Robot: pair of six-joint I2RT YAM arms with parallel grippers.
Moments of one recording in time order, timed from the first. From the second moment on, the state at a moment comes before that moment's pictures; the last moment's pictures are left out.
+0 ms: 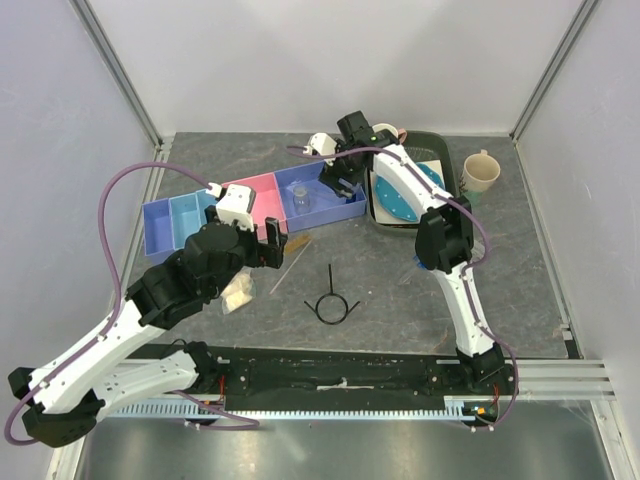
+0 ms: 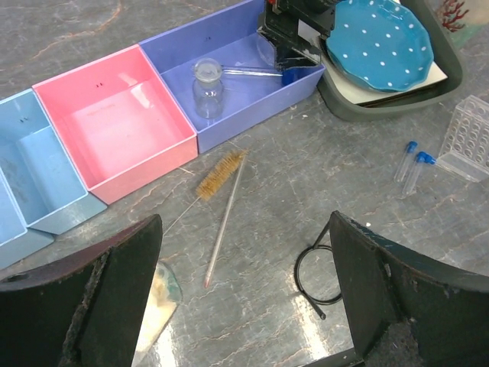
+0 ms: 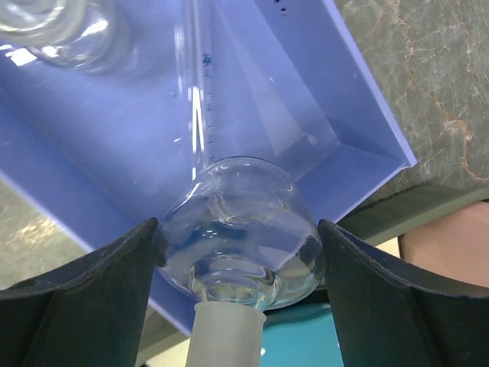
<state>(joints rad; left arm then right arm) -0.89 0.82 1.05 -0.61 -0.50 -0.33 0.48 2.40 2.35 -0.93 -0.20 -0.70</state>
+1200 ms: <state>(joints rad) -0.85 0.86 1.05 -0.63 -0.54 -0.33 0.48 2.52 2.33 -0.62 -0.14 -0.61</state>
